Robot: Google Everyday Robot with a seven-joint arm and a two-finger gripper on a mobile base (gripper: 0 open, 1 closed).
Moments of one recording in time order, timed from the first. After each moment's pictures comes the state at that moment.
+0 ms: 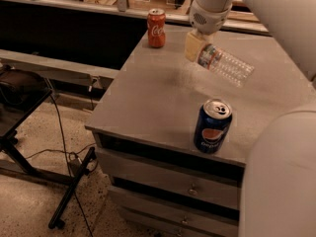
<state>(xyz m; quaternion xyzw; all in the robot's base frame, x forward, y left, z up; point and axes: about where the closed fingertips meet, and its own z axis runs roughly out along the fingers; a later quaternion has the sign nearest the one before) 0.679 -0.131 0.905 -0.40 0.90 -0.03 0.15</state>
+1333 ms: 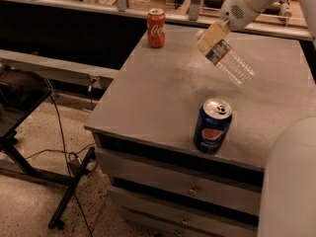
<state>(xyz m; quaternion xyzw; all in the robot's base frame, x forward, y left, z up) 0.692 -0.160 0.925 -0.43 0.85 0.15 0.26</state>
